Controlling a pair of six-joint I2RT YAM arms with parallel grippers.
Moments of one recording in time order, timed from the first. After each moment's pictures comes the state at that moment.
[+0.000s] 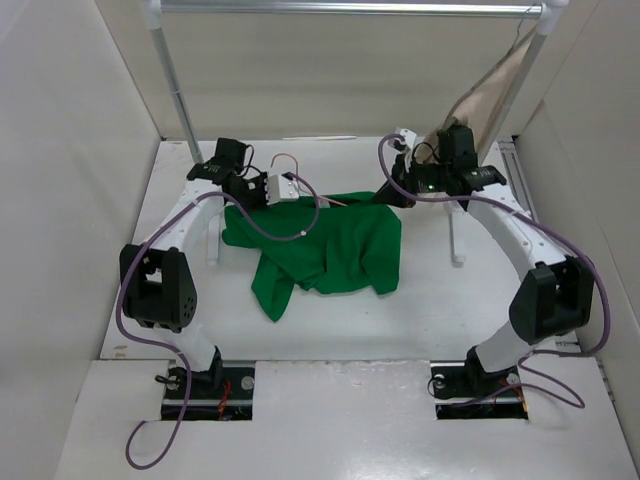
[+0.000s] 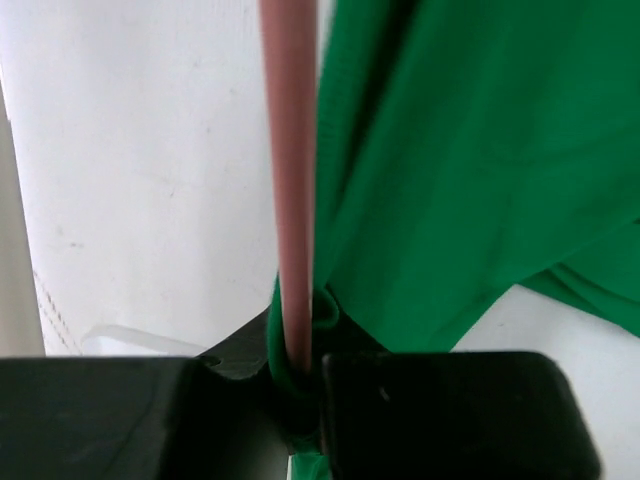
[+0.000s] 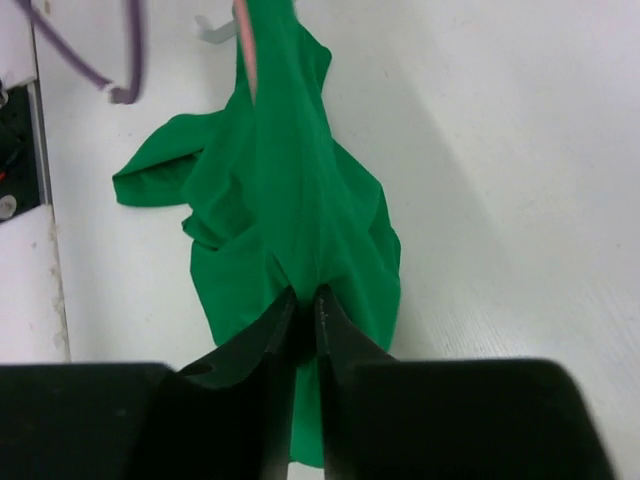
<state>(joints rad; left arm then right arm) -0.20 1.67 1.40 -0.75 0.43 1.22 0.24 1.56 1.41 -0.52 -0.93 -0.40</state>
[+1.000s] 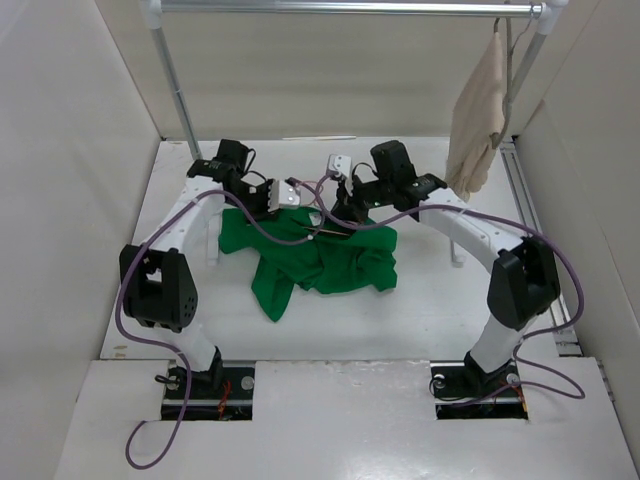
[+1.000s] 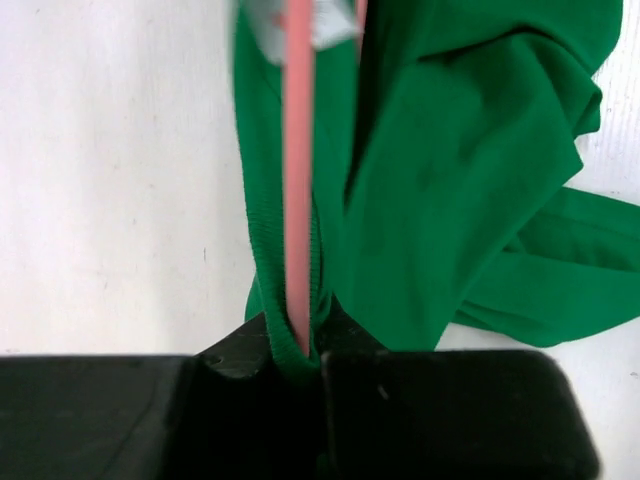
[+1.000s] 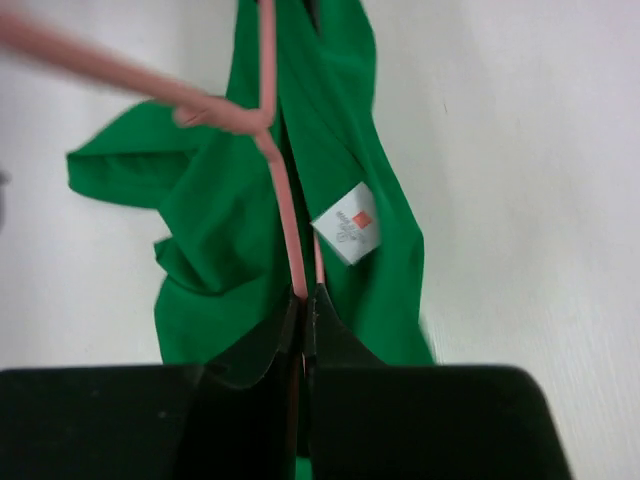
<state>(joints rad) -0.23 1.67 1.46 -0.98 0.65 1.32 0.52 1.74 1.46 -0.40 -0.70 -0.51</state>
